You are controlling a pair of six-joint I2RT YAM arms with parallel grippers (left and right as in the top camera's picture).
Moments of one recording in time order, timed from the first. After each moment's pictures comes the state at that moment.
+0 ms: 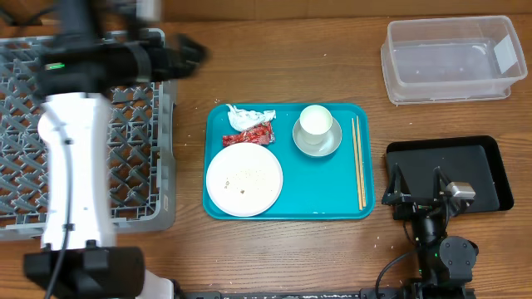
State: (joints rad) left arm 0.03 1.69 1.84 -1.01 0.62 -0.10; right arm -0.01 0.01 0.02 -0.03 -0.03 0.30
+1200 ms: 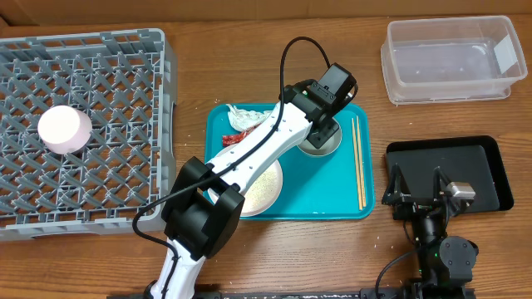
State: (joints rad) left arm -0.72 2.15 1.84 -0.90 -0.14 0.09; right arm -0.01 0.01 0.02 -0.04 -0.03 0.31
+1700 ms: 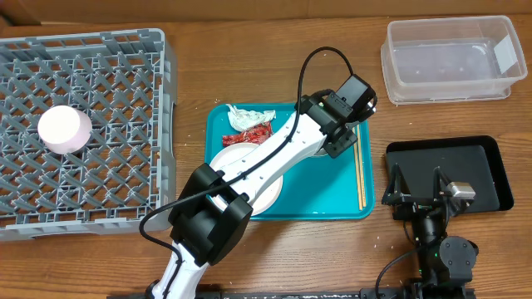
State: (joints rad) left arm -0.80 2.15 1.84 -0.85 -0.09 0.14; right arm -0.01 0.01 0.02 -0.04 -0.03 0.30
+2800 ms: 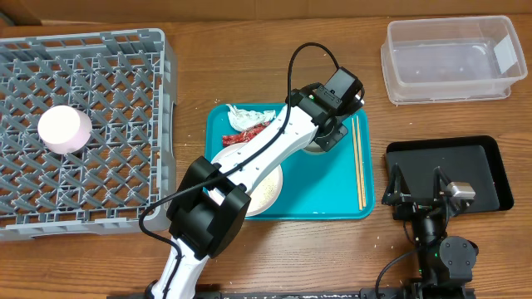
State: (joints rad) left arm -0.75 2.17 1.84 -0.85 -0.03 0.11; right arm -0.01 0.01 0.02 -0.04 -0.03 0.30
